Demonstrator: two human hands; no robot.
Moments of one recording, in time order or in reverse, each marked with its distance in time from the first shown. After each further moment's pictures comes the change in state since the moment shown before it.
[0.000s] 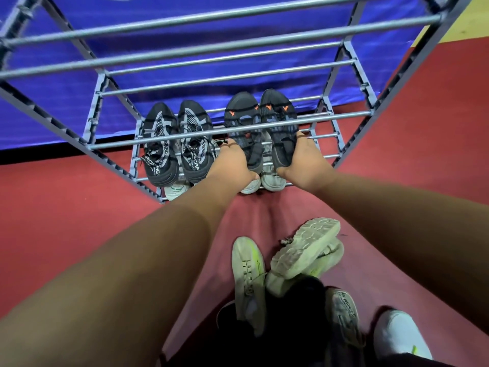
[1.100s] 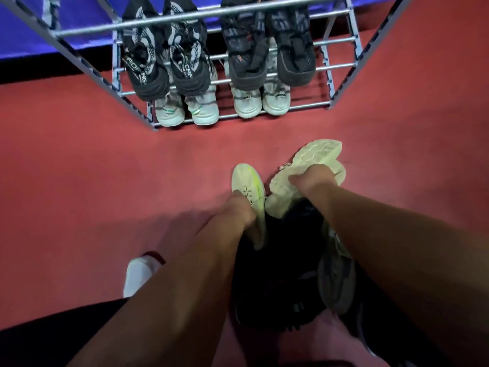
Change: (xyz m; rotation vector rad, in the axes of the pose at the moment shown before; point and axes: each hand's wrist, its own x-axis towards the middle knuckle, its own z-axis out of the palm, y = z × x) left_hand -0.174 -0.061 0.188 -0.105 -0.444 -0.343; right_hand -0.129 0.102 0.131 -0.071 -0.244 0.548
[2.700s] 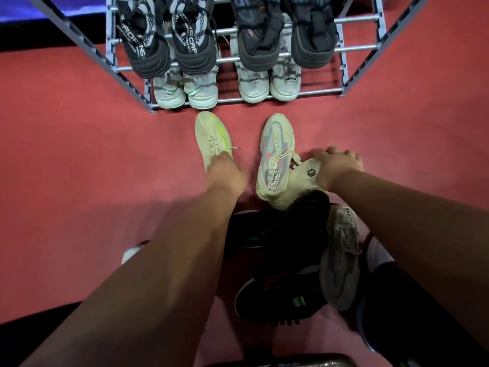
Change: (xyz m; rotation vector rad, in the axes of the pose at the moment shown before) left_hand 0.036 -0.006 -0.037 -0.204 0.298 0.049; right_hand 0.026 0.018 -0.021 -0.662 0.005 -0.256
